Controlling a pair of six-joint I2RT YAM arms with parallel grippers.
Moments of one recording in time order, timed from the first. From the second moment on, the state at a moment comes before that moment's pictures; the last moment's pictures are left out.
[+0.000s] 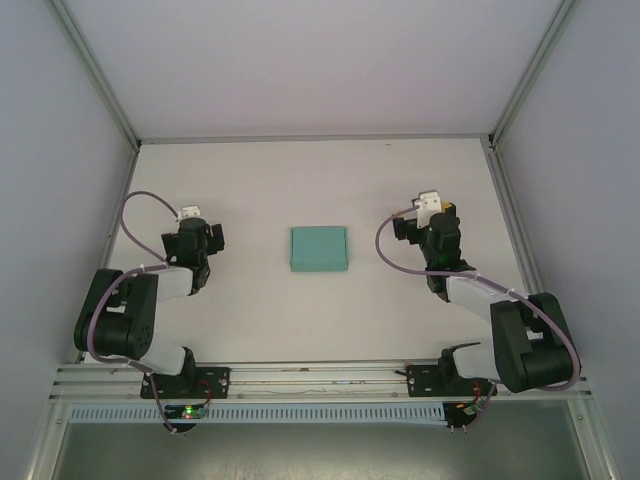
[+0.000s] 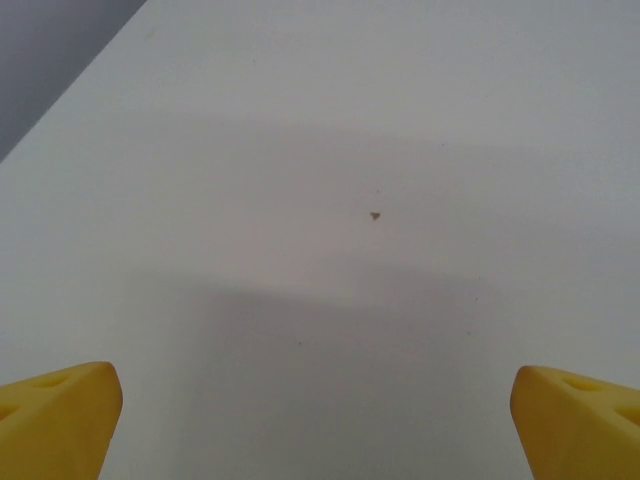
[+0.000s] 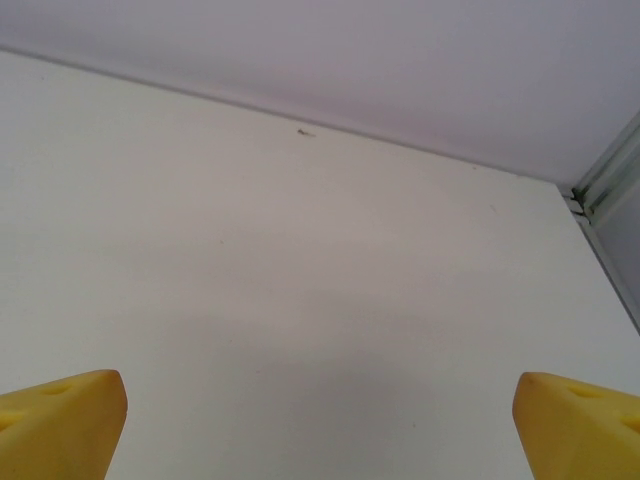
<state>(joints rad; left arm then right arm) -0.04 1.51 0.46 0.47 -0.31 -0.12 0.17 1.32 0.44 0.56 0.14 -0.14</state>
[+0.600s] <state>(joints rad) -0.03 1.56 0.38 0.77 -0.18 -0.08 0.00 1.52 0.32 0.89 0.02 0.00</state>
